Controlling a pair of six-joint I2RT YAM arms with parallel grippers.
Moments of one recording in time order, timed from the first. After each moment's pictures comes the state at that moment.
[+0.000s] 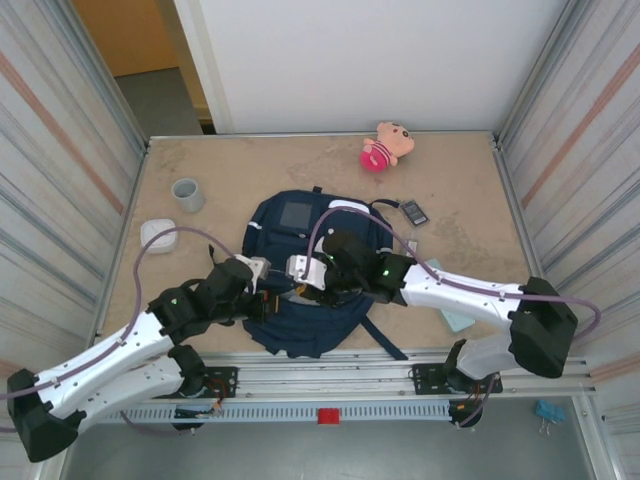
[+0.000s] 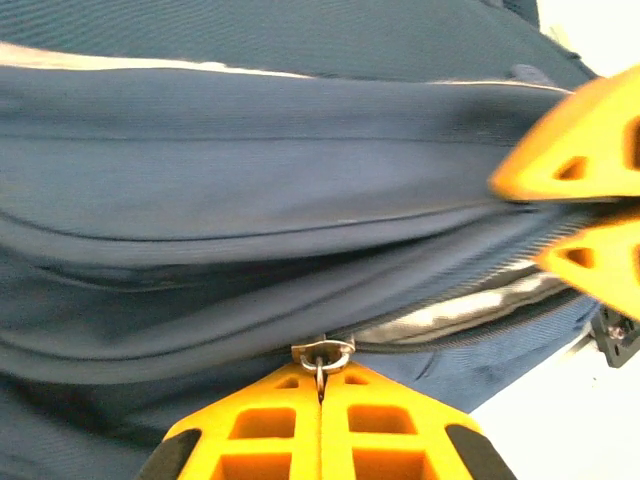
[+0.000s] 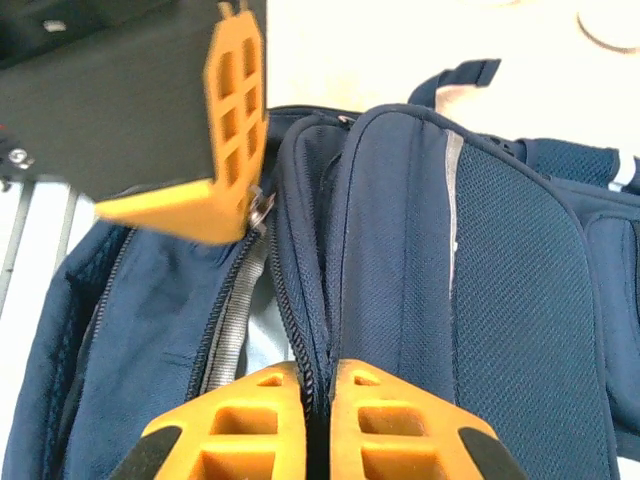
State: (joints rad) left arm -0.84 0.77 0.64 -0.72 0.07 -0.65; right arm 1.00 1.34 0.90 -0.24 -0.28 -0.42
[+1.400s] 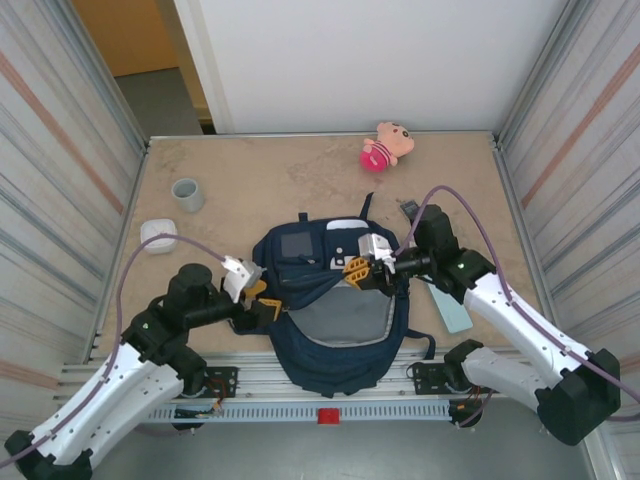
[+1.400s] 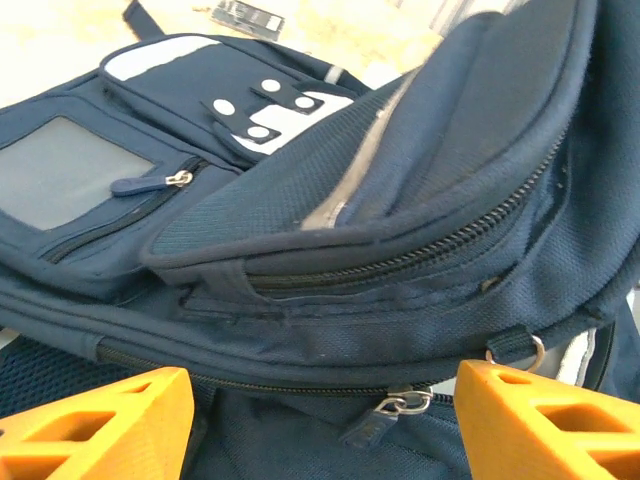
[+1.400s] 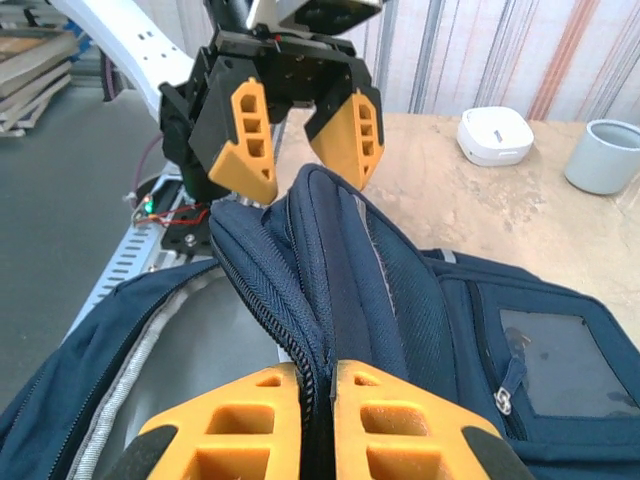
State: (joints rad) left arm -0.64 0.51 0.49 -0.53 0.43 -0.07; right arm 0.54 1.01 0.80 -0.38 -0.98 -0.56
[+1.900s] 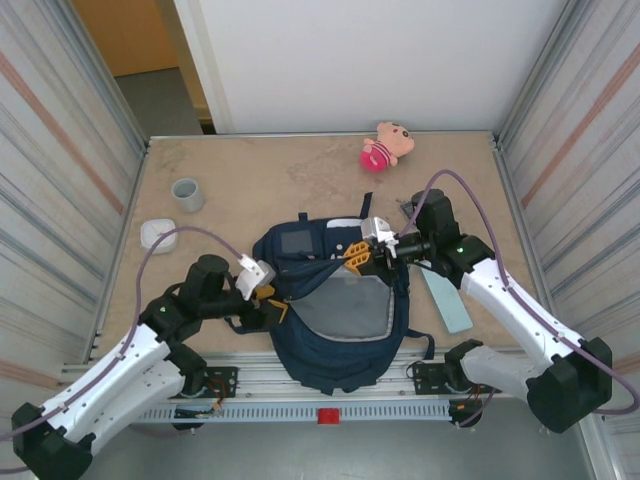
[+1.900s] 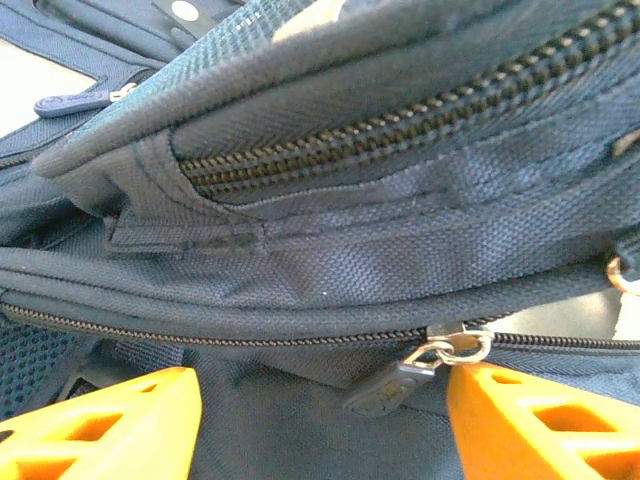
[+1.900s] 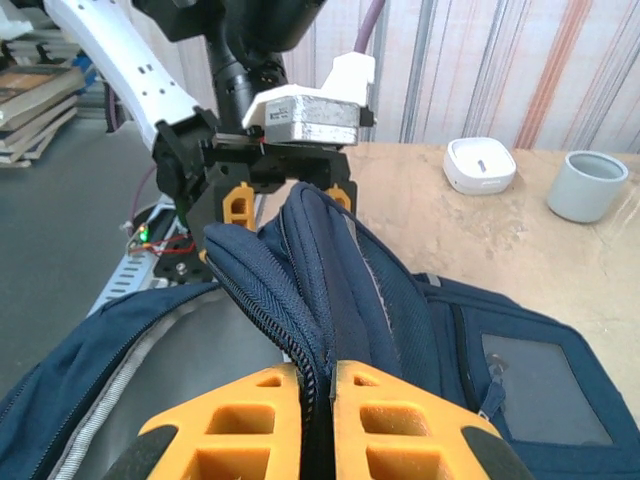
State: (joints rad) left arm -0.64 0.67 0.50 -0.49 0.47 -0.02; right arm 0.48 1.09 0.89 -0.39 -1.07 -0.57
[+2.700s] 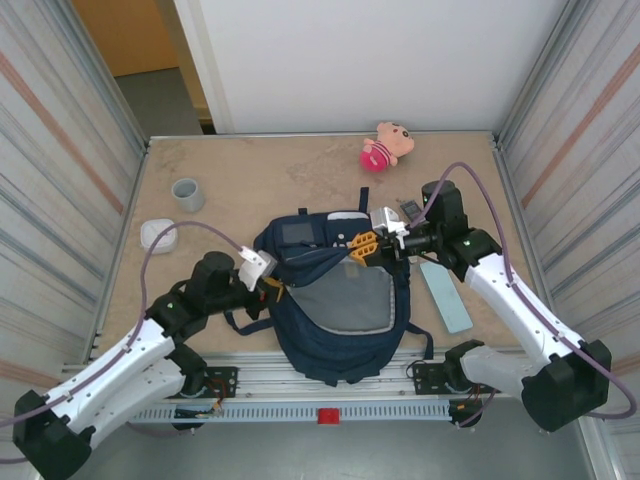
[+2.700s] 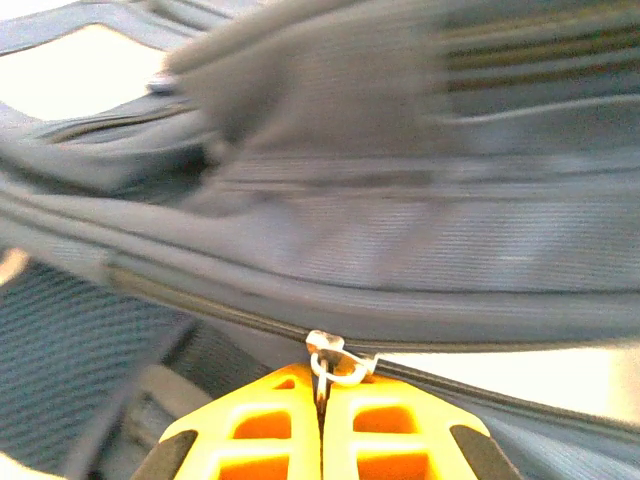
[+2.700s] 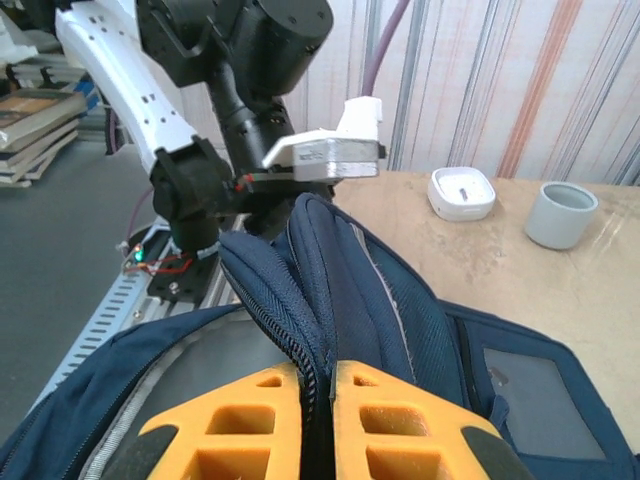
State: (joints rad) left arm -0.61 0.72 0.50 -0.39 0.28 -0.15; right arm 0.40 1.09 0.94 -0.40 -1.16 -0.59
